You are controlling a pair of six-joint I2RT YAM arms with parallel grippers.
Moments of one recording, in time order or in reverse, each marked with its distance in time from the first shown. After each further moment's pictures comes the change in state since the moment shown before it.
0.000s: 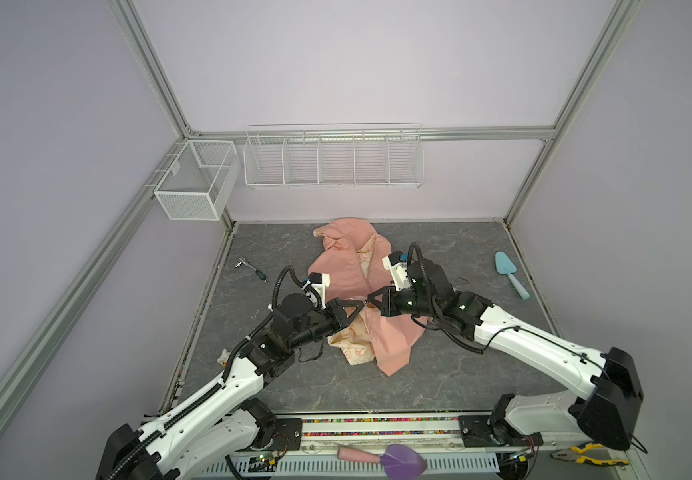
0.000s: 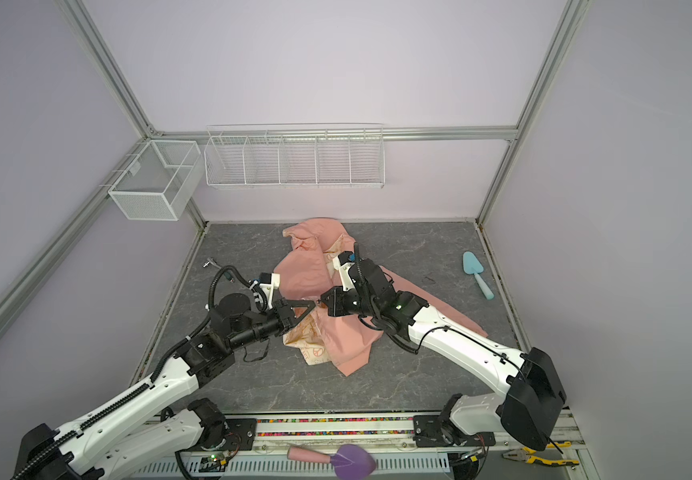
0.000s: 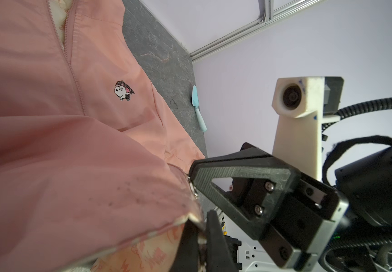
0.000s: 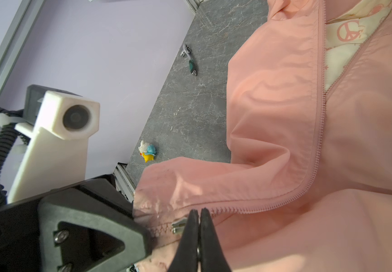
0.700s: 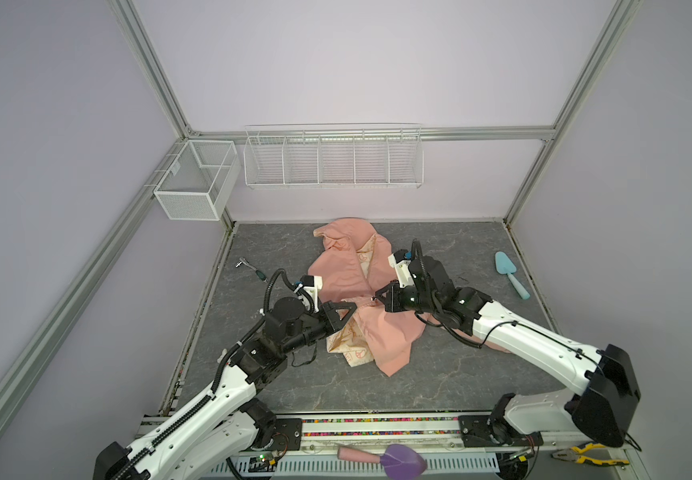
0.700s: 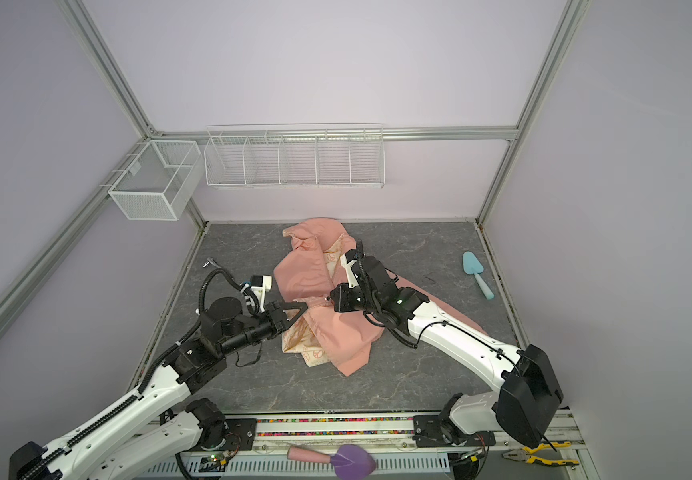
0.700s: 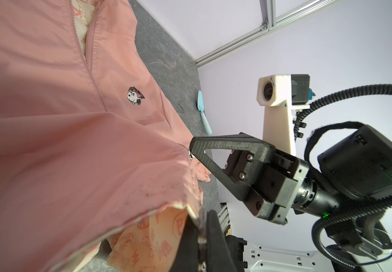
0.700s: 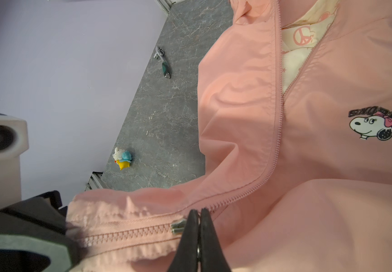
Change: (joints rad) left arm 0.028 -0.086 -0.010 -0.089 -0.027 0.032; right arm -0.057 0.033 0.029 -0.082 0.059 -0.044
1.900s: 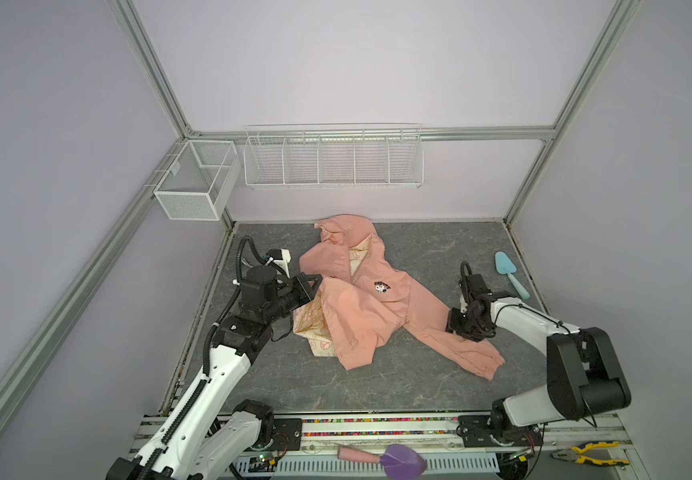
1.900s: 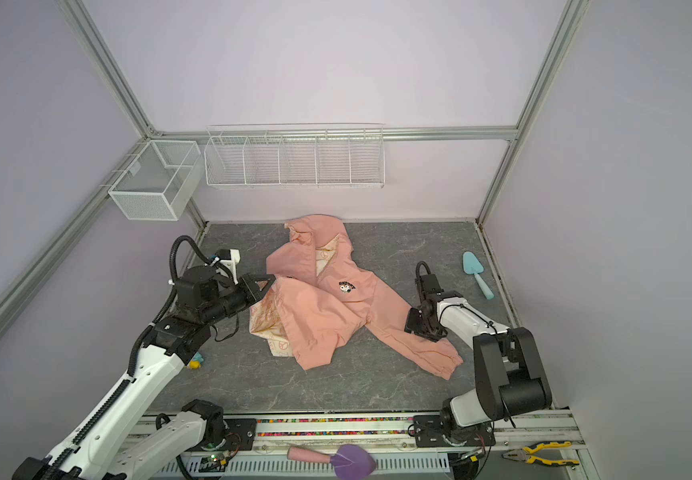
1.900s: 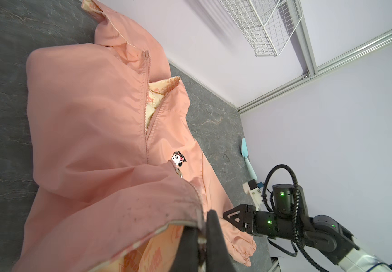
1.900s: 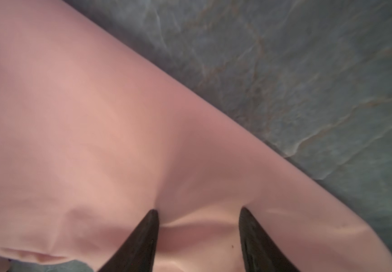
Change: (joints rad) left arm 0.351 0.113 0.220 -0.226 0.063 0.275; right arm -0.574 0.103 -0.337 -0.285 0.057 -0.111
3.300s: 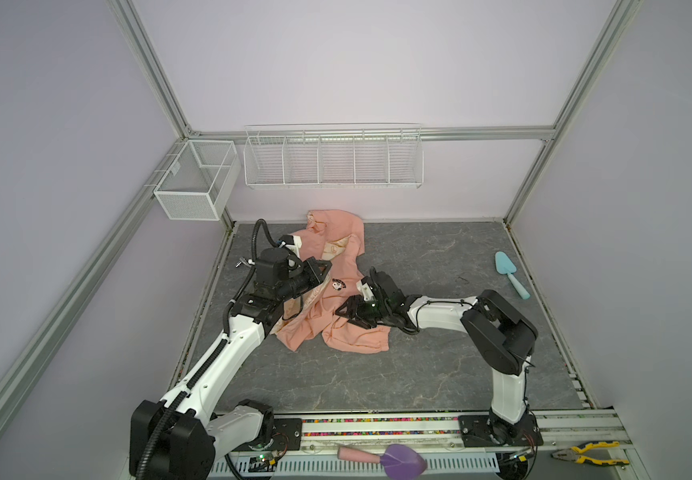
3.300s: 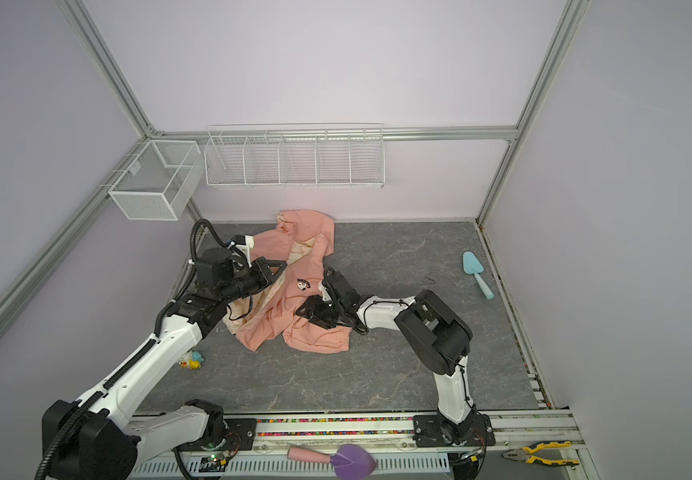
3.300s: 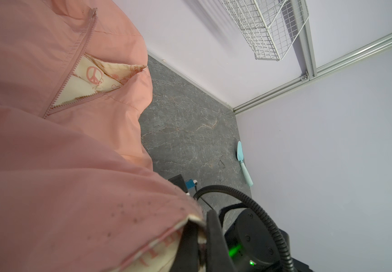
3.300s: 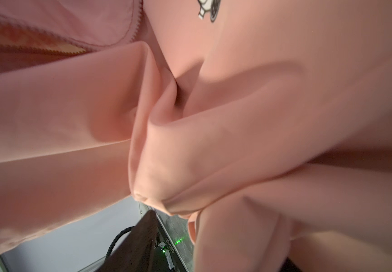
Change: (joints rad) left arm 0.003 0.205 0.077 0.132 0.040 -0.012; right arm 0.586 0.440 0.343 0.740 -0.372 0.563
